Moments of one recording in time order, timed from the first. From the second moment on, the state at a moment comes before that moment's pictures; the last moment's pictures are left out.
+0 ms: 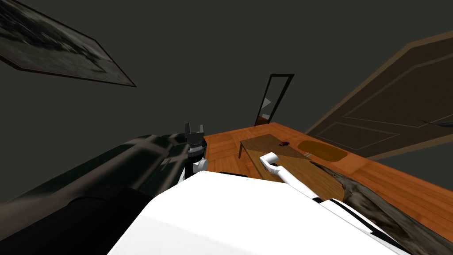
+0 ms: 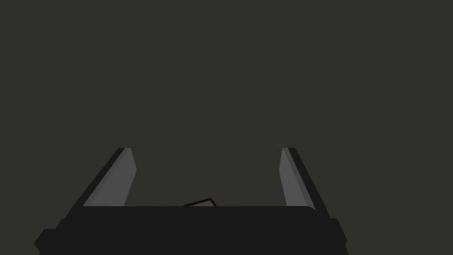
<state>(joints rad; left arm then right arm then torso) 0.46 0.02 -0.05 -2.29 0.09 -0.63 0.13 -0.15 -0.49 0.38 -1.26 -3.31 -1.16 -0.28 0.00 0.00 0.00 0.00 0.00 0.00</state>
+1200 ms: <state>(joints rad) 0.46 0.02 -0.05 -2.29 0.09 -0.63 0.13 -0.08 -0.55 0.32 -1.17 -3.39 -1.02 -0.25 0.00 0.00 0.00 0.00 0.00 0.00</state>
